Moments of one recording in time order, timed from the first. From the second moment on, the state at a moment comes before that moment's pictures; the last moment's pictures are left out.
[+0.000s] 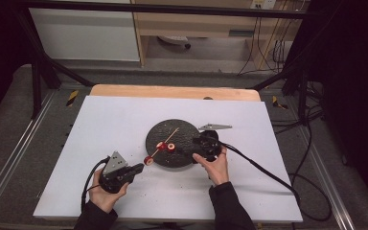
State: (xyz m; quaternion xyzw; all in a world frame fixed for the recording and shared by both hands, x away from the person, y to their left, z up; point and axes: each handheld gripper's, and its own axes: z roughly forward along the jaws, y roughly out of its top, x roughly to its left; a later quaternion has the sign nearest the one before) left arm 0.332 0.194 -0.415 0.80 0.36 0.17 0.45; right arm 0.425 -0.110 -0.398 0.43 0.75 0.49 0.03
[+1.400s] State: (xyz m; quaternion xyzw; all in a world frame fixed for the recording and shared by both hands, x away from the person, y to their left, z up) left arm 0.321 0.157 -0.415 0.81 0.31 0.16 0.46; right arm 0.414 -0.094 -0.413 0.44 0.73 0.53 -0.06
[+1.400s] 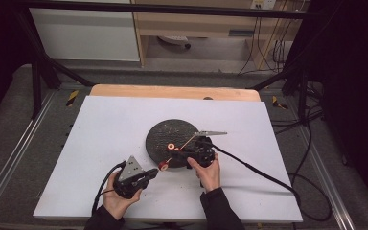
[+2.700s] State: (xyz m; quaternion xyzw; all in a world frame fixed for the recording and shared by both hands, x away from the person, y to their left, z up) left arm 0.320 0.171 -0.412 0.81 0.32 0.17 0.46; right arm 0.460 -0.130 -0.382 0.49 0.69 0.53 -0.02
